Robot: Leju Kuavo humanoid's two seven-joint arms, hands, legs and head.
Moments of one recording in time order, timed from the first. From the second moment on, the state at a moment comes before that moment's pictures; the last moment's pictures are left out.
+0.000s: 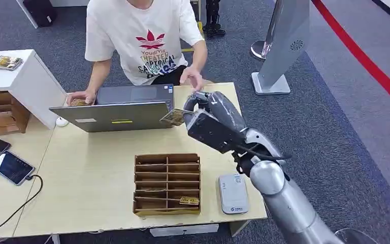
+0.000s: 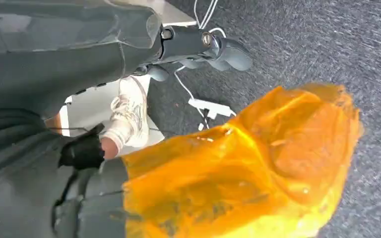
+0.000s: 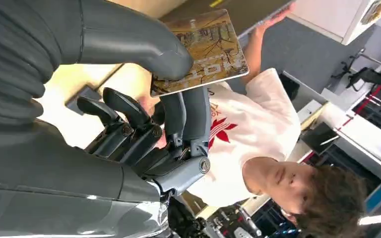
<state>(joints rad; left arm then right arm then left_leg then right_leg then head) 0.11 0.83 -1.57 -1.46 -0.90 -0.24 0.44 -0.55 -0.02 0.56 -1.54 0.36 0.07 0.08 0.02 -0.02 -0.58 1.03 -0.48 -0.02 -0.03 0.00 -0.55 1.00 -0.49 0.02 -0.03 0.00</state>
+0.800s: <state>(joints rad) 0.05 0.81 -1.57 -1.34 -0.99 -0.23 0.35 -0.81 0.12 0.58 -1.23 0.45 0.08 0.18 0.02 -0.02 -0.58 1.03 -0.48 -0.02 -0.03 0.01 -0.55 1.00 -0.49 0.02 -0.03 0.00</state>
